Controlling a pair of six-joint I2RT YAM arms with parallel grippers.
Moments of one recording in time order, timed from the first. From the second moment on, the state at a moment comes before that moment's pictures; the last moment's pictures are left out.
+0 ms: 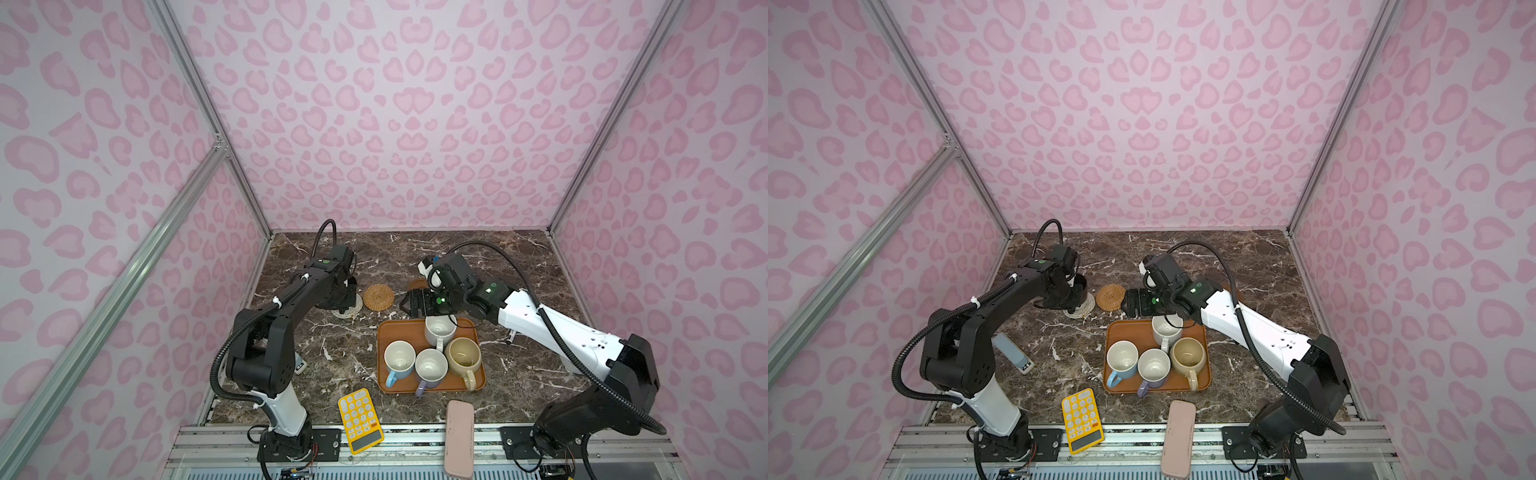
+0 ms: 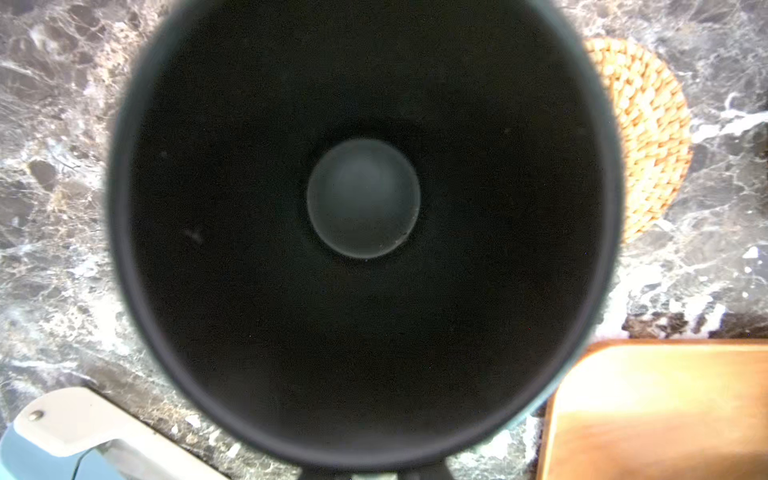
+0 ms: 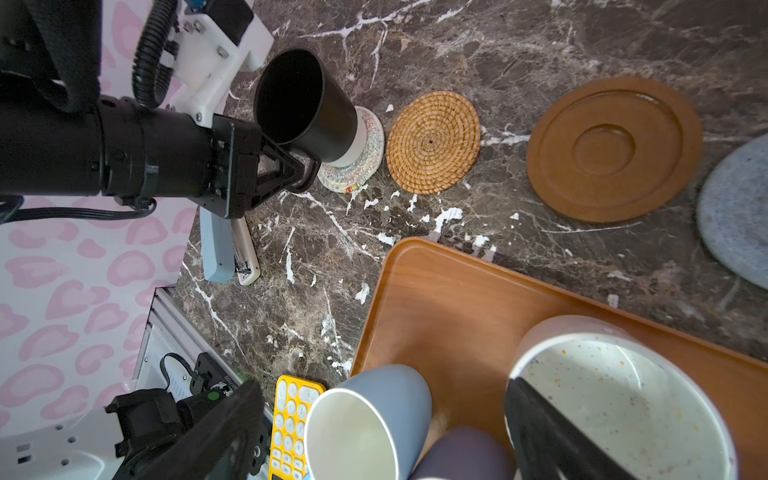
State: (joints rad) left arm -0.28 1.73 1.30 -0.91 -0.09 -0.26; right arm 0.76 1.52 1.30 -0.62 -0.20 0.59
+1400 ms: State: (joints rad) left arm -0.28 1.77 1.33 -0.91 -0.16 -0.28; right arm 0.74 1.52 1.30 -0.63 -0.24 0.58
